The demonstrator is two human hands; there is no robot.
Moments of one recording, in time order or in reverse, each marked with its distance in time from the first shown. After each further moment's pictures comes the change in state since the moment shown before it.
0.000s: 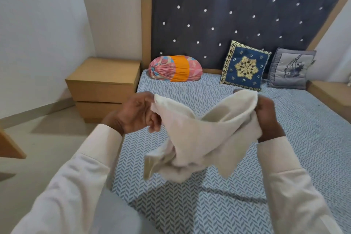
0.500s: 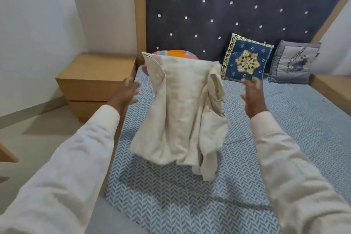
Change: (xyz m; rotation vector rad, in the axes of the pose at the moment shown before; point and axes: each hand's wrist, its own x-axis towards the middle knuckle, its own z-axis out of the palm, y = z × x) left_hand 0.132 -0.022 -0.118 0.207 0.616 0.067; right_hand 0.157 0.034 -0.103 -0.407 0.564 -0.052
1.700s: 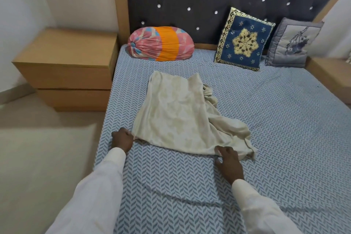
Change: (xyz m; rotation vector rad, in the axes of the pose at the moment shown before) left_hand 0.042 -0.225 0.029 0.686 0.233 -0.365; right_hand -0.060 0.267 -0.048 -1.250 -0.297 -0.020
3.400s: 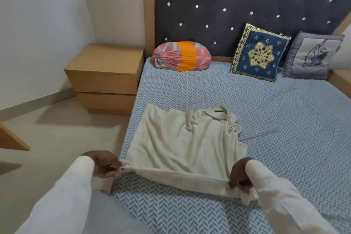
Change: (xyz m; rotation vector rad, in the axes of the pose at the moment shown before) left_hand -0.084 -0.095 -0.137 -0.150 -0.734 -0.483; right_hand -0.026 -0.045 -0.064 -0.388 -1.073 0.247
